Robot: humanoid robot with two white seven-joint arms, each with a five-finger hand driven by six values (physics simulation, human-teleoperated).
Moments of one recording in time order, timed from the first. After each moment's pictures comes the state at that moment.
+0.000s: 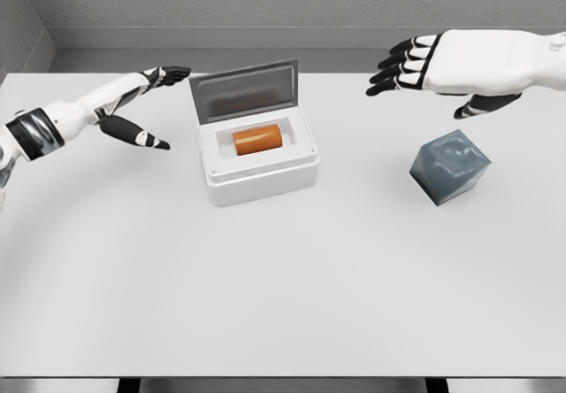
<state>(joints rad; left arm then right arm) -0.69 0.59 -0.55 -1.01 0.27 -0.47 -0.61 -1.34 -1.09 1.26 -1.64 0.12 -0.61 0.39</state>
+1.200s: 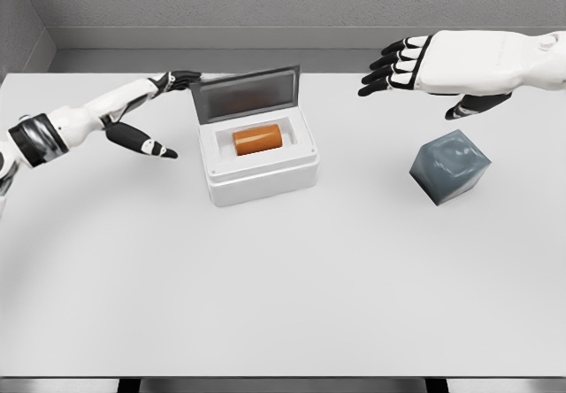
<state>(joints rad) -0.64 0.63 -0.55 -1.13 0.29 -0.47 -0.61 -1.33 -1.07 1.26 -1.63 0.11 -0.61 0.39</state>
